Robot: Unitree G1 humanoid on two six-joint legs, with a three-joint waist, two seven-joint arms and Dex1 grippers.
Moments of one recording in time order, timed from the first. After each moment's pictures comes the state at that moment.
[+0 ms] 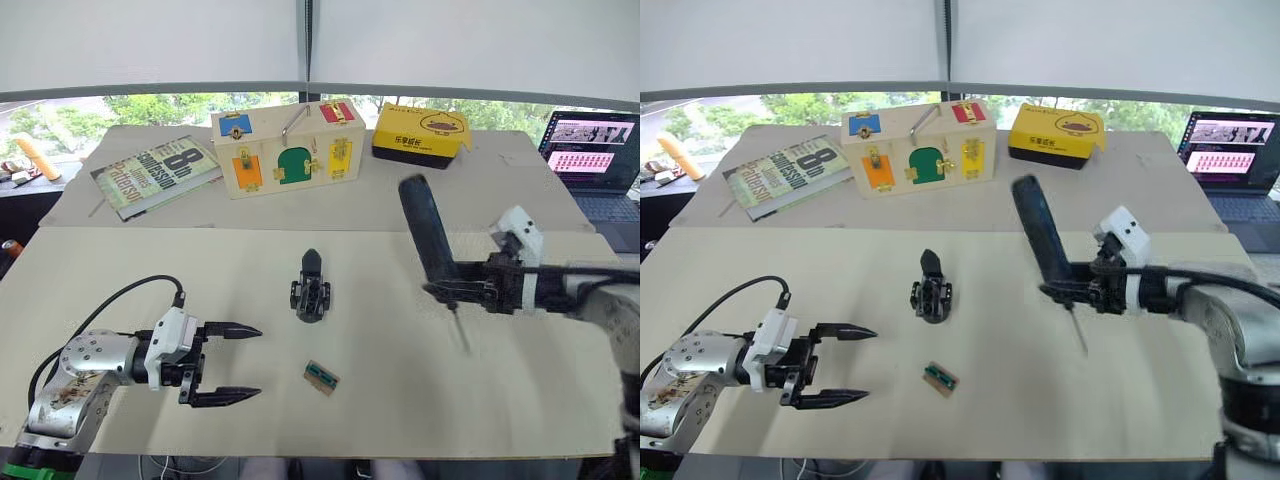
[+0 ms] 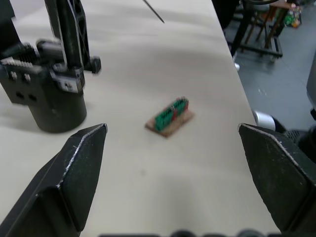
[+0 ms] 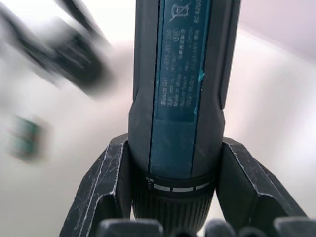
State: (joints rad) left arm 0.04 0.81 0.09 -0.19 -0.55 0.08 -1.42; right arm -0.37 -0.76 -0.29 -0.41 0.62 1.06 1.02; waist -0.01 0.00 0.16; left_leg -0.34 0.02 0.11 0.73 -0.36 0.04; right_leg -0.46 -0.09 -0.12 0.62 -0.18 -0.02
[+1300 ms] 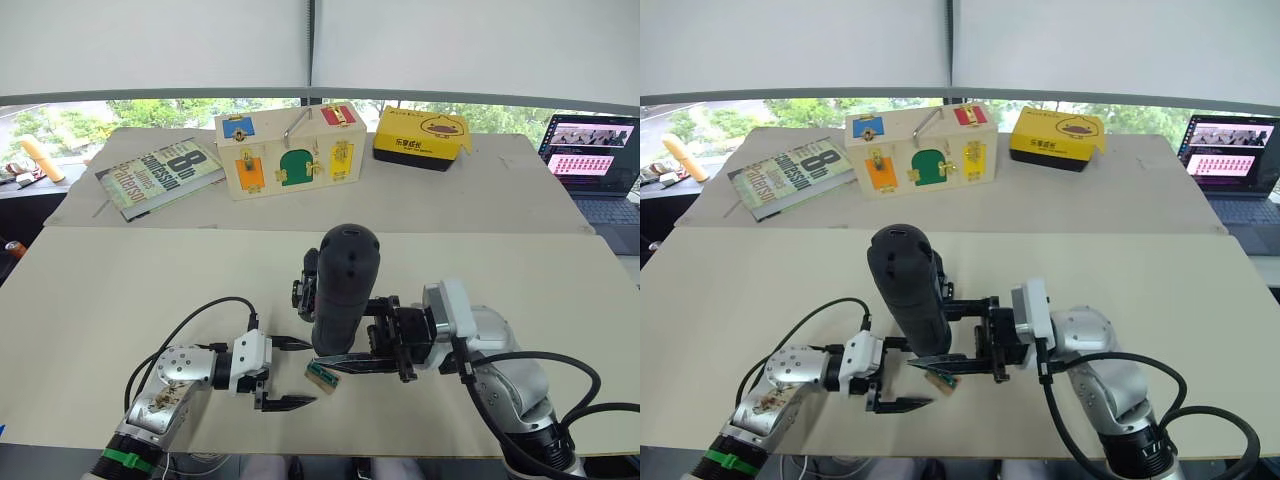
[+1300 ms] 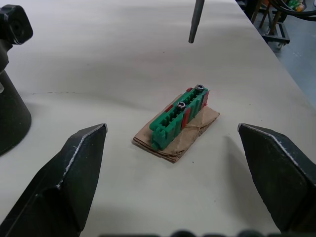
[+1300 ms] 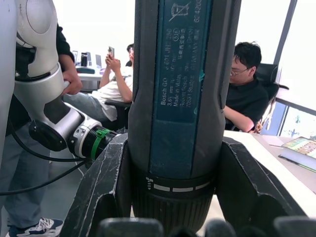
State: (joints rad) left arm -0.08 0.55 -0.22 -0.03 -0.27 -0.08 -1.23; right arm -0.23 -0.38 0.17 -0.49 0.59 0.22 1.18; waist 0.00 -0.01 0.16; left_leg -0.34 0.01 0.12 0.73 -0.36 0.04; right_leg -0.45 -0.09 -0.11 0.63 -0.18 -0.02
